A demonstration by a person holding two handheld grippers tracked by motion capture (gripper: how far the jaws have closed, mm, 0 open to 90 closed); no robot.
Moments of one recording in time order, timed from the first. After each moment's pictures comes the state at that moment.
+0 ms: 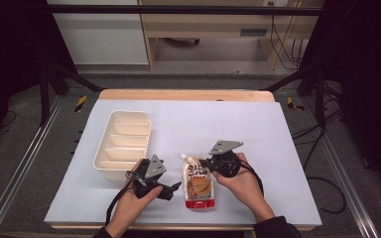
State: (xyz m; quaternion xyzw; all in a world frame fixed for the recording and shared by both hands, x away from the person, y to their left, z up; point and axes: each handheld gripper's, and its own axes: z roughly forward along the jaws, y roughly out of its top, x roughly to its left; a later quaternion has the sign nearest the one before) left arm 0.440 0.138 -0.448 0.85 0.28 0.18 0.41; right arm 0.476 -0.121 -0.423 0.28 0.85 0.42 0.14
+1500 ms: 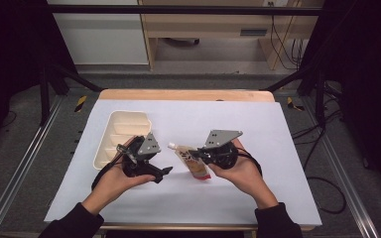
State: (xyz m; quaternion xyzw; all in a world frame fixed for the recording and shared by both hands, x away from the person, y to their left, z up) left arm 0.469 0.149 -0.371 0.89 0.21 0.19 0.35; right arm 0.475 -0.106 -0.370 0.16 0.85 0.47 0.15
